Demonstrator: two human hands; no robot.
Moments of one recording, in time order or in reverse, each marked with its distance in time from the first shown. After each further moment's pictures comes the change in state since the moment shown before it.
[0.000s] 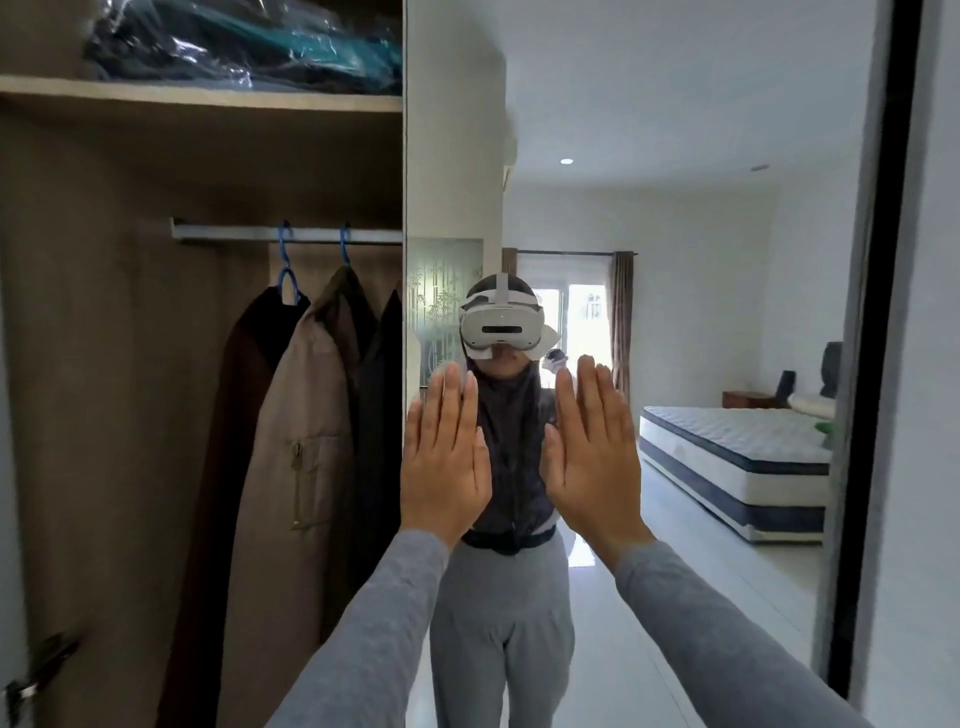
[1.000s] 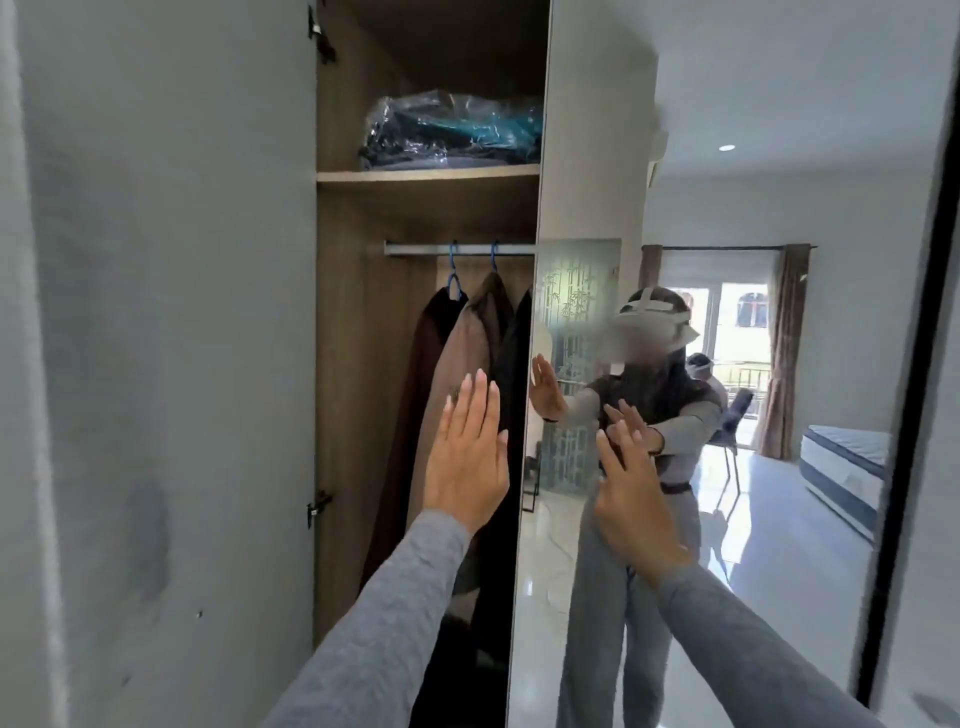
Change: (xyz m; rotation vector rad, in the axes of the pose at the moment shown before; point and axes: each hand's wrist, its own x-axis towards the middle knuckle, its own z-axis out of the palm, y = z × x) left_hand -0.062 0.010 -0.161 0.187 -0.219 -0.116; right_hand -0.073 -0.045 -0.082 0.379 -0.398 0.120
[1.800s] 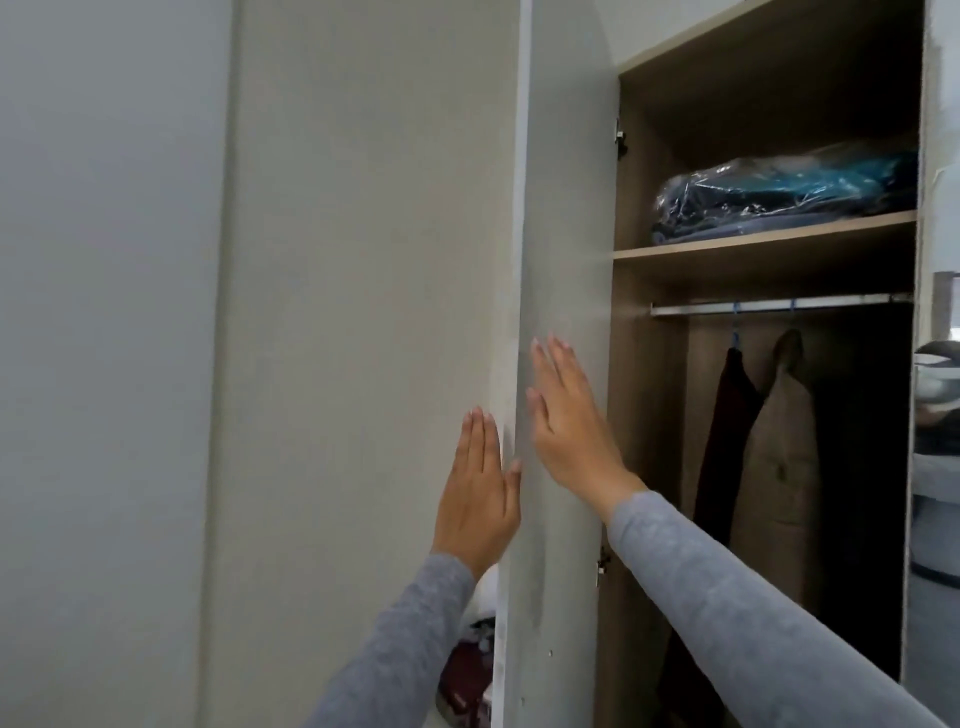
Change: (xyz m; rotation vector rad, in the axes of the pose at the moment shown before) left_hand -0.122 -0.267 -0.245 0.022 0.090 -0.258; right_hand 0.000 -0.465 0.009 0.507 -0.052 -0.512
